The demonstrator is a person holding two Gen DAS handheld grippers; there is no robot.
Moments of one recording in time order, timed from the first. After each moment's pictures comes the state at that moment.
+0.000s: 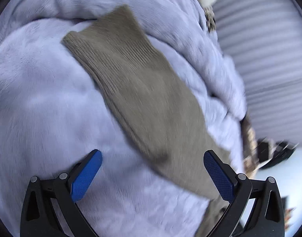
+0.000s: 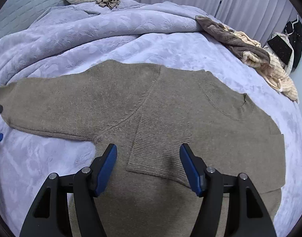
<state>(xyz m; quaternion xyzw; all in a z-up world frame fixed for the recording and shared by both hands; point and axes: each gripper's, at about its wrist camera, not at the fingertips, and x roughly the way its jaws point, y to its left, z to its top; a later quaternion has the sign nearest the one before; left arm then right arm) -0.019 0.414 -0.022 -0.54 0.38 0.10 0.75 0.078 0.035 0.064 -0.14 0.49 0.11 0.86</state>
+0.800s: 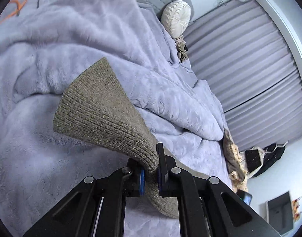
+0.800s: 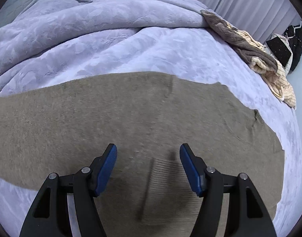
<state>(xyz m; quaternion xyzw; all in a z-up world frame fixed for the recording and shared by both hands) -0.030 0.424 0.055 -0.46 0.28 0.10 0.84 0.145 0.097 0.034 -0.17 0.52 0.07 0.83</state>
